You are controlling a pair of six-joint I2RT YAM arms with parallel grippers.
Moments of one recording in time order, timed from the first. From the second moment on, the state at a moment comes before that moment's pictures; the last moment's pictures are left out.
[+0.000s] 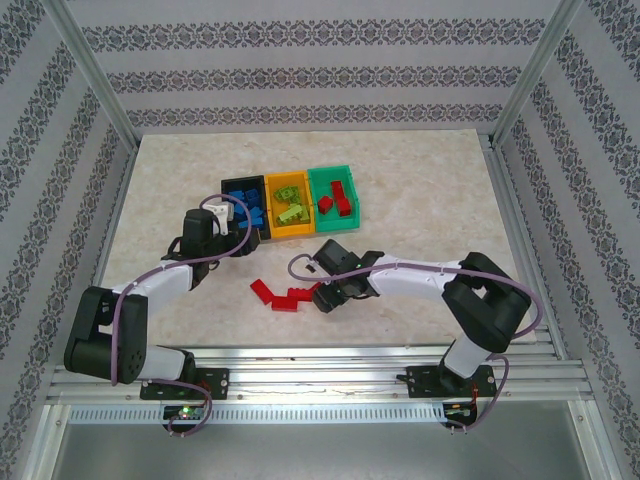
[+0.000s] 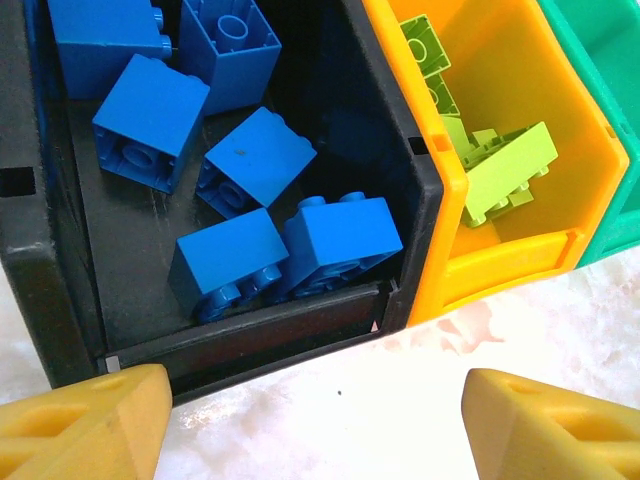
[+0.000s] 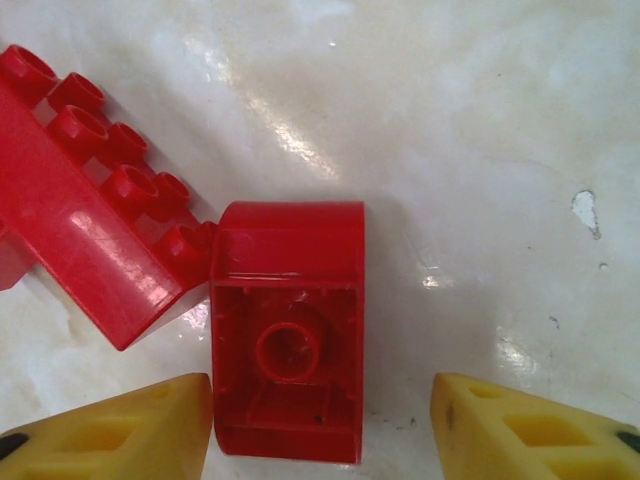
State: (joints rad) left arm -0.13 1.38 0.58 0.14 0.27 -0.30; right arm 0.88 1.65 0.89 -0.43 -0.05 0.19
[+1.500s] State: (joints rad) left arm -0.13 1.38 0.58 0.18 0.29 -0.31; right arm 0.47 1.77 1.22 -0.22 -0.15 0.32
